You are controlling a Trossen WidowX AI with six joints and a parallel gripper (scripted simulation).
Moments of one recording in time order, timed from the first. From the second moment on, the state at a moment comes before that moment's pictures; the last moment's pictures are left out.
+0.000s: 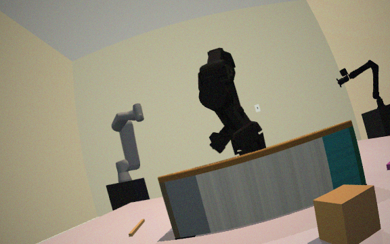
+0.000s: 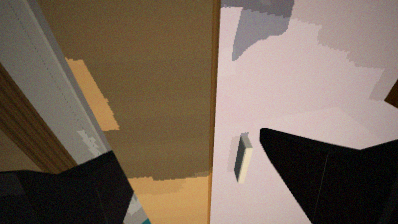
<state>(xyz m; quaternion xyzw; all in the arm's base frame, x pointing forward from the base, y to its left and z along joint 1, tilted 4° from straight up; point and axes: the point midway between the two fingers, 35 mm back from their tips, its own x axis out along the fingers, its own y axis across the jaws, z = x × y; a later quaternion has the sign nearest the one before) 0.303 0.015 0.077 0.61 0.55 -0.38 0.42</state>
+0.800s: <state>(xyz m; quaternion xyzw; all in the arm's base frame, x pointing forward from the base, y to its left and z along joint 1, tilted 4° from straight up) 0.305 0.072 0.079 0.61 0.55 -0.38 0.42</state>
